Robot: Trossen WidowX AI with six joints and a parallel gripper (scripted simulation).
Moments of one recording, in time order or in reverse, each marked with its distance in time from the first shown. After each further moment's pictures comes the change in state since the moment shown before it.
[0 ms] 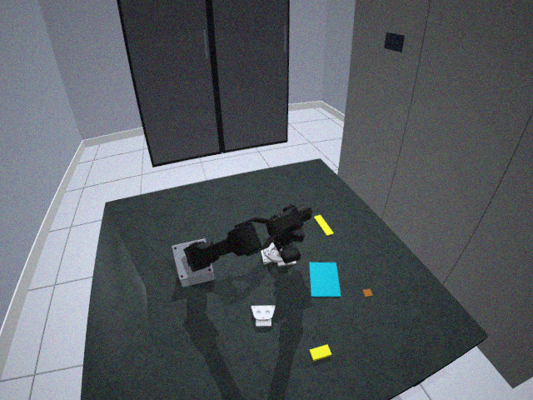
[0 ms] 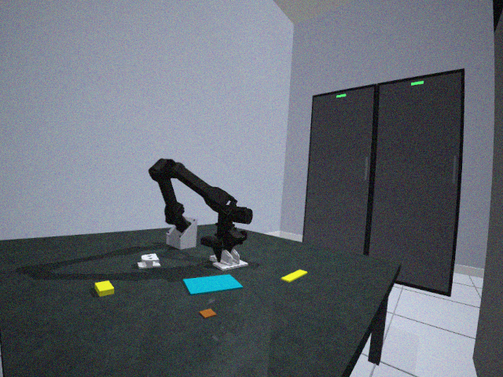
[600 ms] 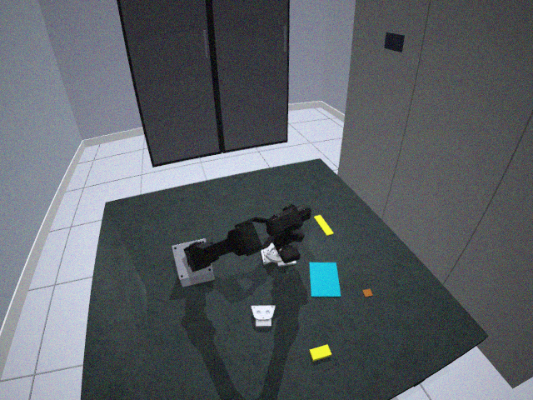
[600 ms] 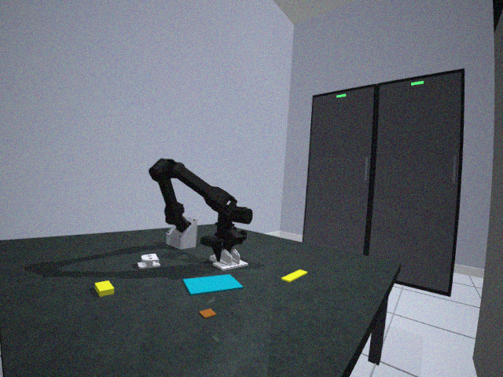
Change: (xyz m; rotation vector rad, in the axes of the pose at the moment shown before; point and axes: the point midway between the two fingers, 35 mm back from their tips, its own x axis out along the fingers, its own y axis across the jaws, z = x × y) arm -0.002 0.000 -0.002 -0.001 0.008 -0.004
